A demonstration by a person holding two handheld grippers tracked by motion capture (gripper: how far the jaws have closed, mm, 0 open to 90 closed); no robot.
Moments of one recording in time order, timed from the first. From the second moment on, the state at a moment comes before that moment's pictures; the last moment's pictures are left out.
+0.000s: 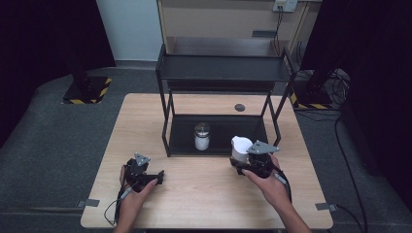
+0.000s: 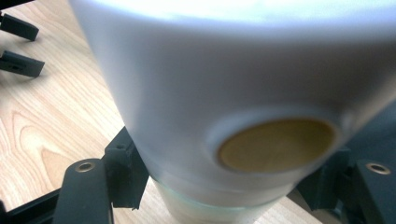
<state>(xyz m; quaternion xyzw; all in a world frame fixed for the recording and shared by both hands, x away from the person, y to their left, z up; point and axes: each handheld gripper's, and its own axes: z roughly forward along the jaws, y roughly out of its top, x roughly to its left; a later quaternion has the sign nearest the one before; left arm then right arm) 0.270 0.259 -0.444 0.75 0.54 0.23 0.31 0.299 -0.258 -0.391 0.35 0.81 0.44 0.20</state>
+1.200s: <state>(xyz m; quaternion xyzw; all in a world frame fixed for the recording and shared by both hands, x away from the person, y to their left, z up) 0.269 0.258 -0.444 0.75 0.54 0.23 0.31 0.328 -0.240 -0.394 0.38 0.79 0.43 0.22</state>
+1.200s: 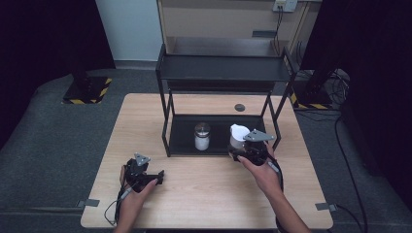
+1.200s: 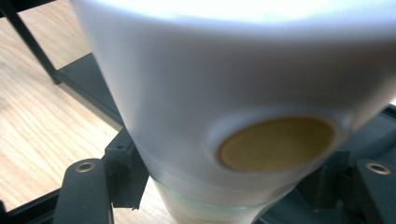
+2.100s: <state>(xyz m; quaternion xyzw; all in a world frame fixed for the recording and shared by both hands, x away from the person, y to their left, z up) 0.268 0.257 -0.444 0.75 0.54 0.23 0.31 0.363 -0.229 -0.407 0.41 0.77 0.42 0.24</state>
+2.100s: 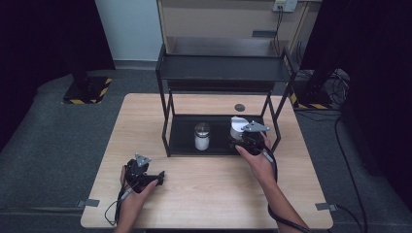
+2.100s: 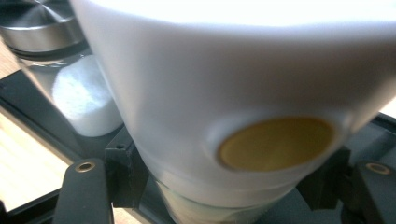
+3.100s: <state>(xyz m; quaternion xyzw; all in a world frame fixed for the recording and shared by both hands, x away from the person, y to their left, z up) 0.268 0.257 -0.444 0.75 0.54 0.23 0.31 0.368 -0.225 -0.429 0.43 0.76 0.42 0.25</state>
